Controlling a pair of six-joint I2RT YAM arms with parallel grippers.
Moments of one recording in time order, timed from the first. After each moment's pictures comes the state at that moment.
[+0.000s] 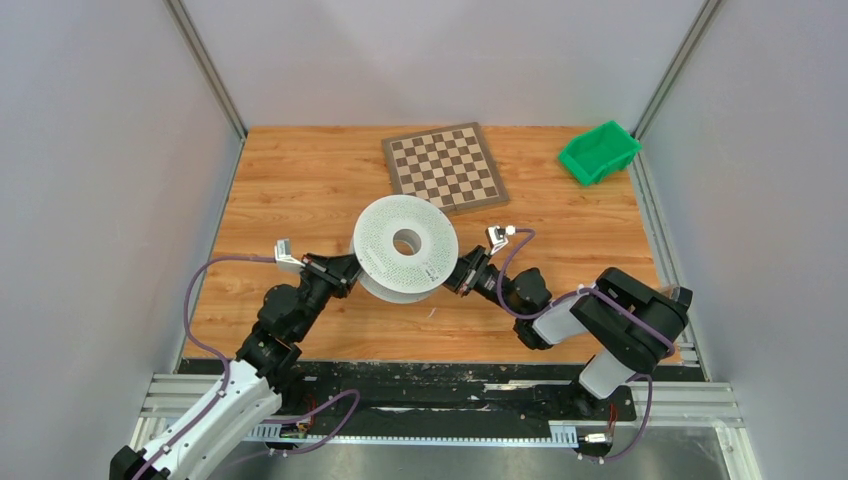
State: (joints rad) left arm -0.55 0.43 0.19 0.27 -0.10 -1.36; right arm 0.78 1.61 0.31 1.52 -0.24 1.37
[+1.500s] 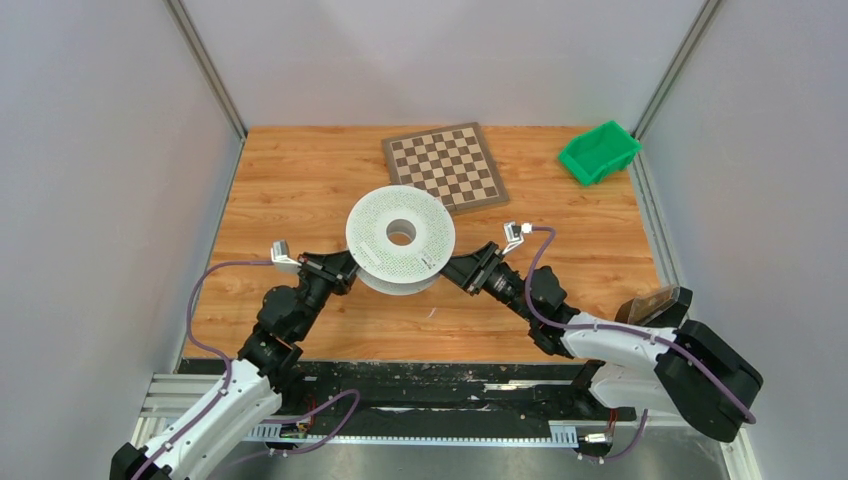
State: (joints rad) left arm -0.55 0.44 0.18 0.34 -0.14 -1.46; right arm 0.84 1.17 0.32 1.00 -0.08 1.21
